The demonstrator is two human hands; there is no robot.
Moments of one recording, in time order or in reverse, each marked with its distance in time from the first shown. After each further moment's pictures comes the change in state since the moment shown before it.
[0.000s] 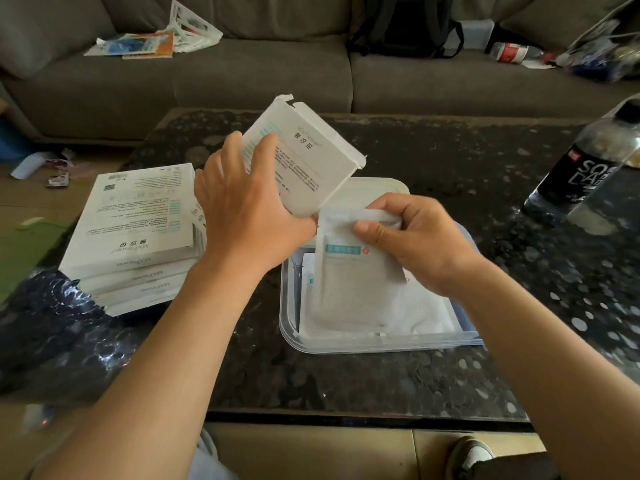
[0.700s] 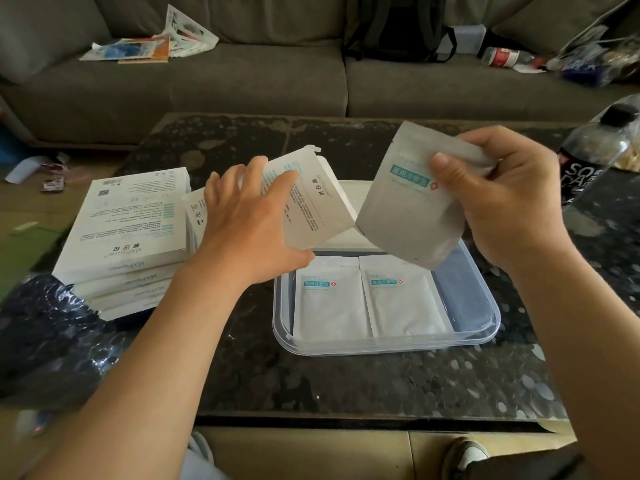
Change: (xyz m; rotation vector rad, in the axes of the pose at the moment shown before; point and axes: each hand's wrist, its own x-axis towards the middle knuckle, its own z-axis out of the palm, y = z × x) left_hand -0.004 -0.004 -0.003 0.163 -0.262 0.171; right_hand -0.011 -0.034 -0.052 -0.109 0.430 -0.380
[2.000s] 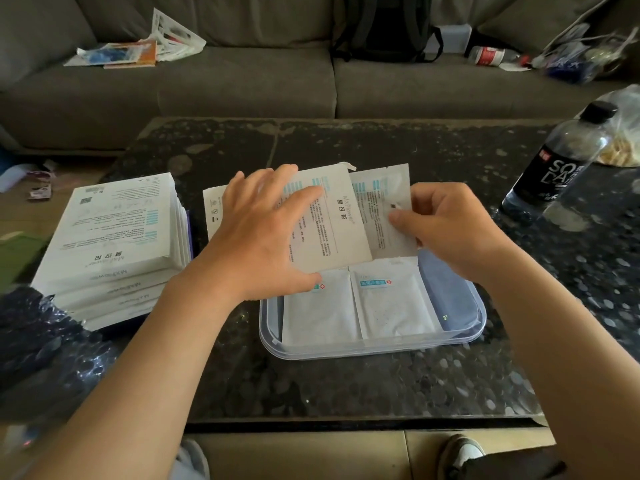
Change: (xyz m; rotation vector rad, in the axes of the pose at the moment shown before) left_hand -0.001 0.009 0.011 -0.088 -0.002 0.281; right_hand -0.007 0.030 0.005 -0.123 -0.321 0.443
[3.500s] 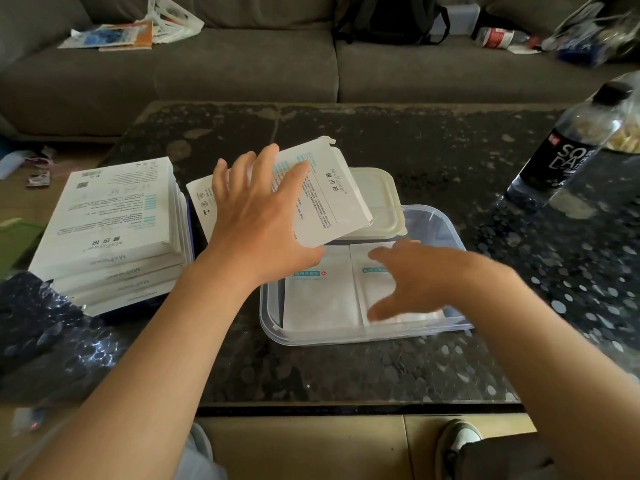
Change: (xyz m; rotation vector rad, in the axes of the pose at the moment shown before) left_hand 0.003 0.010 0.006 0.080 0.015 -0.183; right_hand -0.022 0.003 0.032 -1.070 -0.586 0.139
